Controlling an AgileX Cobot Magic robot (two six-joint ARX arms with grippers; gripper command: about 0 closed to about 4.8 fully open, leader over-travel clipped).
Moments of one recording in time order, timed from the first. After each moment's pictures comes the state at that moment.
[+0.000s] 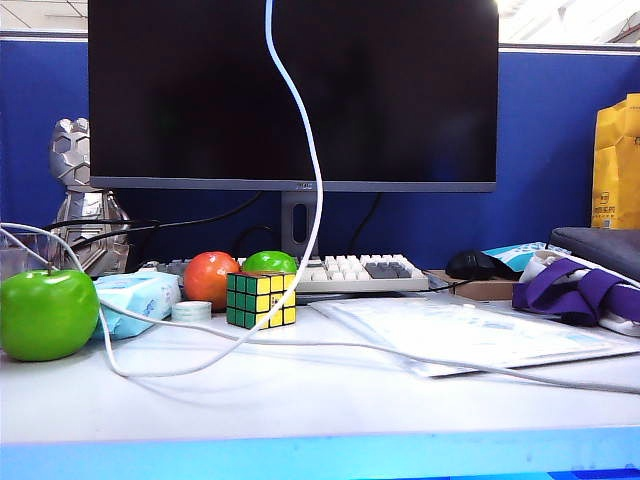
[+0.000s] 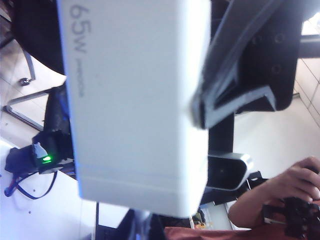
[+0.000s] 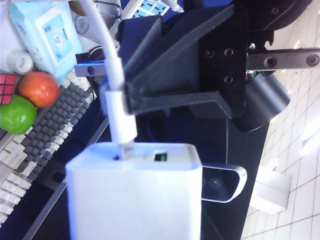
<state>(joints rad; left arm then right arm) -0.51 1.72 1.75 -0.53 1.55 -0.65 0.47 1.24 1.59 -0.70 -0.55 -2.02</state>
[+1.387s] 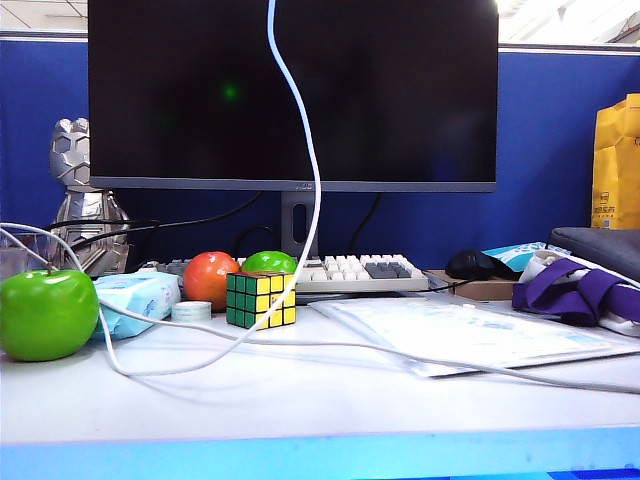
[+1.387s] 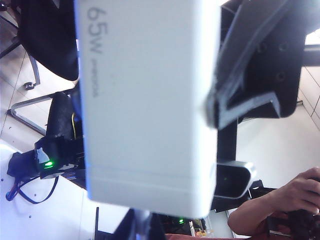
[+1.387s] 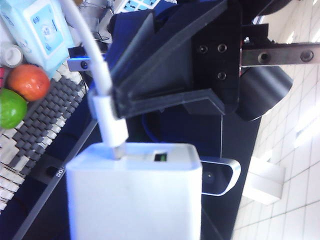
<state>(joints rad) -0.51 1.72 1.75 -0.44 1.53 -0.75 0.47 1.24 1.59 -0.66 -0.54 -2.00</state>
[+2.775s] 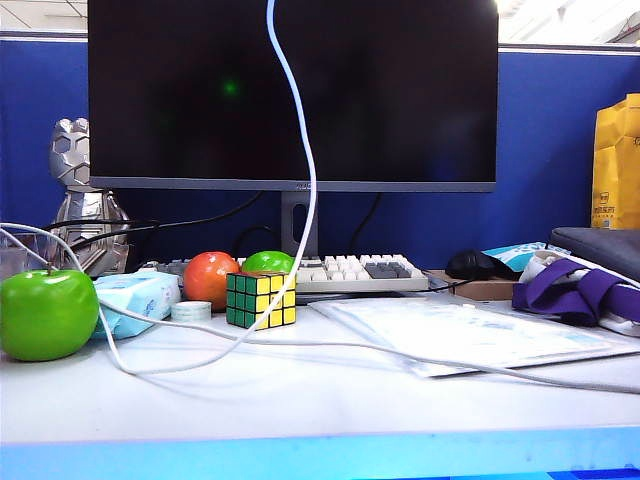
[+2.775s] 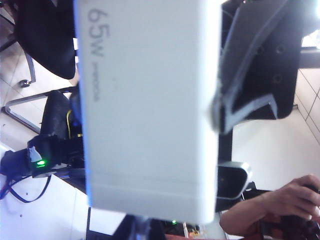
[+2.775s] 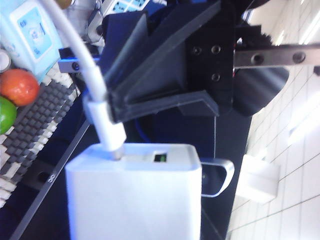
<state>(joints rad) -0.51 1.71 1.75 -0.38 1.52 -0.85 0.46 1.24 1.59 -0.63 -0.59 -1.97</state>
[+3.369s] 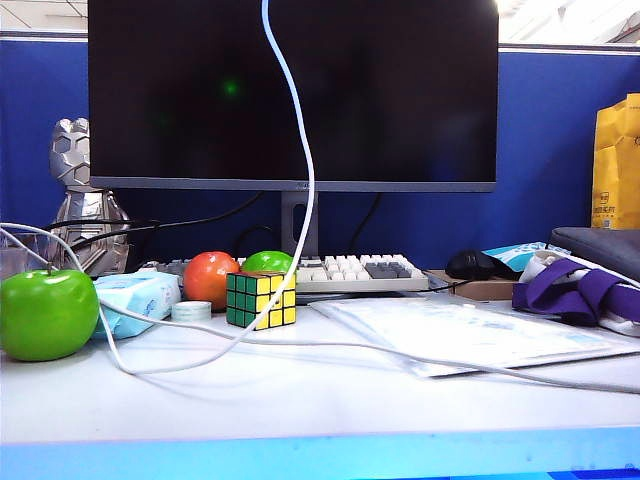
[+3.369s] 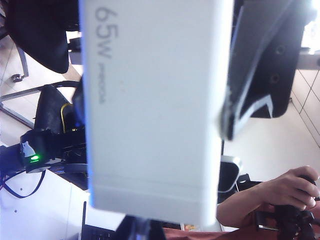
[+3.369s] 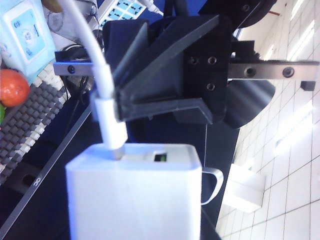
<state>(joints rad) -0.50 1.71 1.75 -0.38 1.56 -0.85 0.46 1.24 1.59 -0.62 -0.61 -2.02</state>
